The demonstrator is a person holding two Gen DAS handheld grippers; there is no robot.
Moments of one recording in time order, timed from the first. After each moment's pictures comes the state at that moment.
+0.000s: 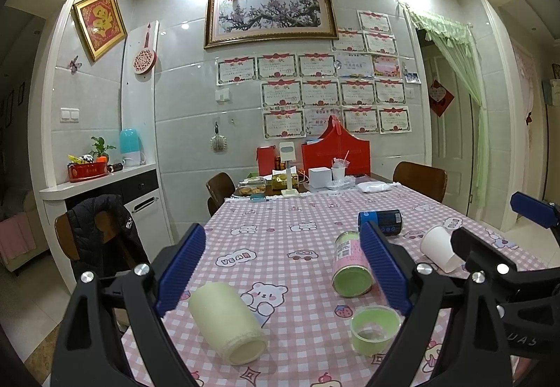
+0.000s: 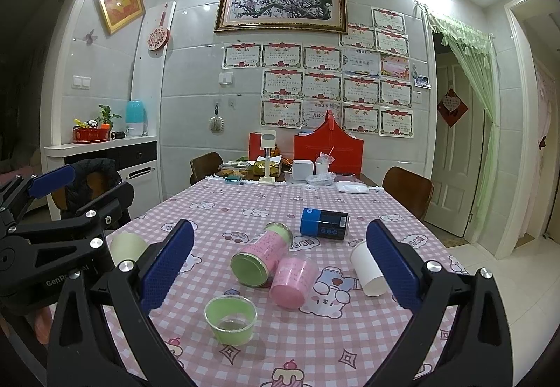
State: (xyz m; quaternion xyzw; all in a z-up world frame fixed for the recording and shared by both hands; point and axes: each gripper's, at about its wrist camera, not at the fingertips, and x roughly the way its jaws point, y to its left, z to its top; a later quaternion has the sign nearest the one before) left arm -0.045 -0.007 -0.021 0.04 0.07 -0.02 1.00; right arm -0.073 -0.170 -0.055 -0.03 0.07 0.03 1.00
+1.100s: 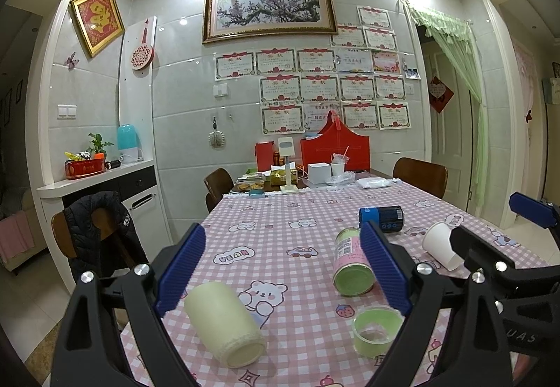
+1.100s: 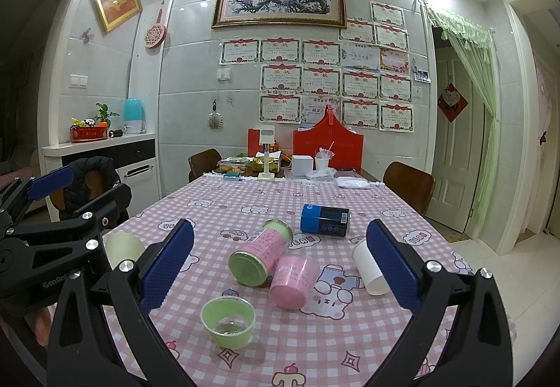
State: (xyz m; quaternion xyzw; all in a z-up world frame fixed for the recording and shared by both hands) left arm -0.035 -0.010 -0.026 0.04 0.08 -0.02 1.00; right arm -0.063 -0.170 -0.056 -0.03 0.08 0.04 1.00
